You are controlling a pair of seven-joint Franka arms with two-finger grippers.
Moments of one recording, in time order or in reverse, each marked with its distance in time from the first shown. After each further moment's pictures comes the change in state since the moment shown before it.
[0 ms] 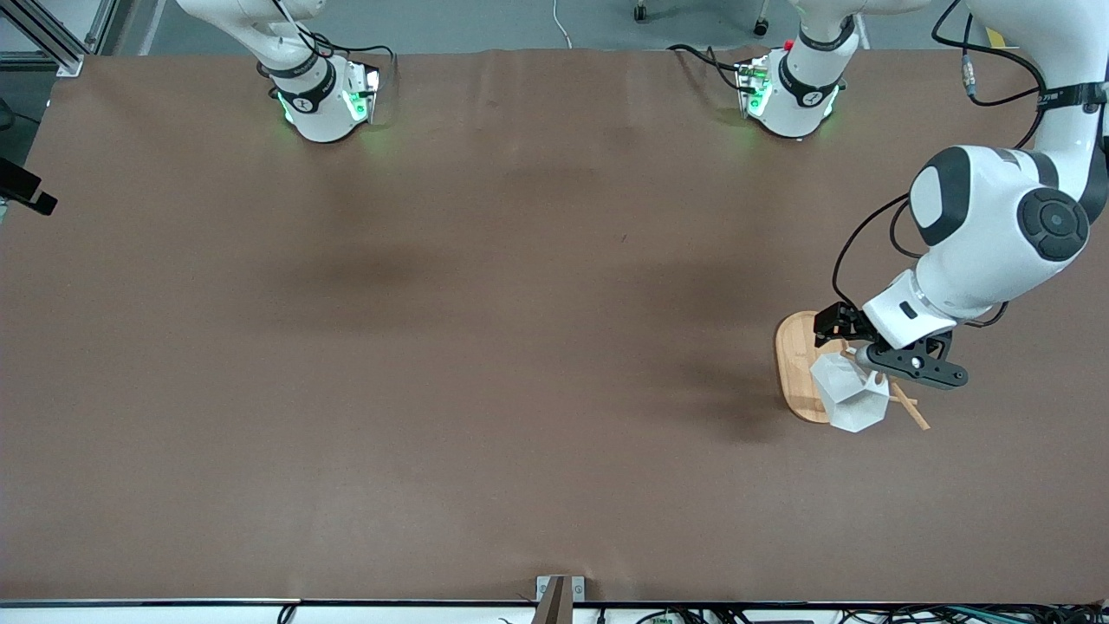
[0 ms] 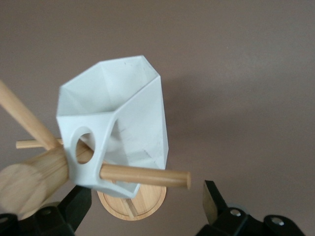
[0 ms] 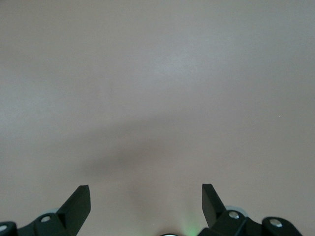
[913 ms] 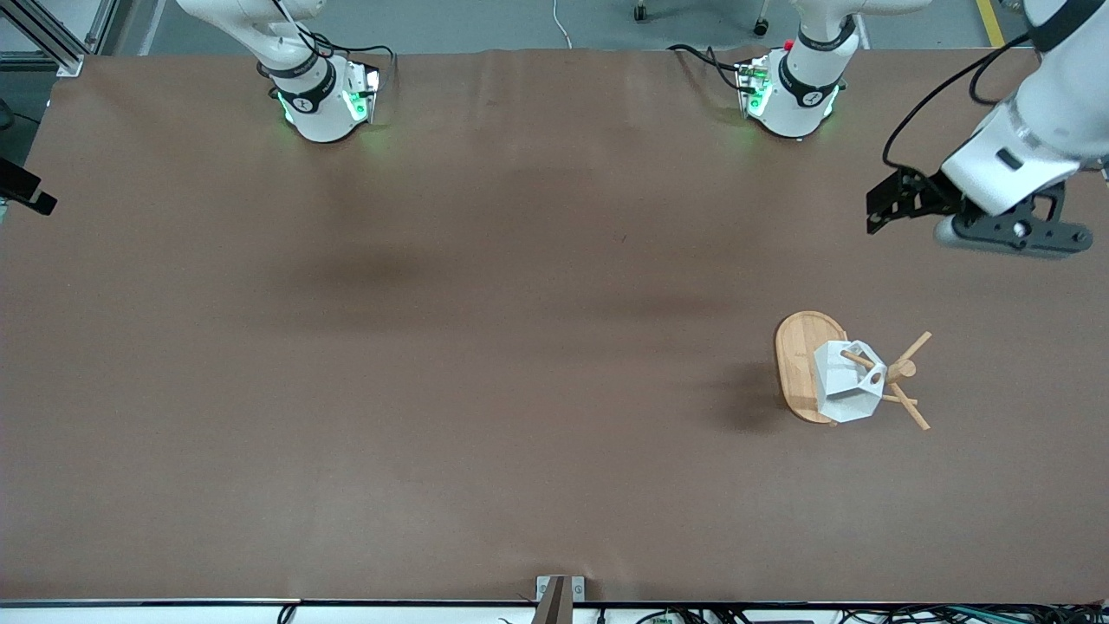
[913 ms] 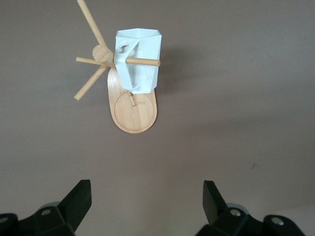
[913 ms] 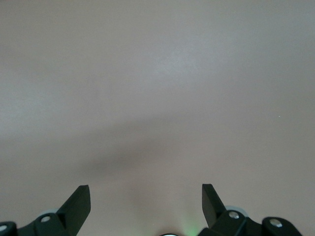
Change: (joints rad) left arm -0.024 -0.276 -0.005 0.194 0.056 -0.571 -0.218; right arm 0.000 0.000 -0.001 0.000 0.000 -0.001 0.000
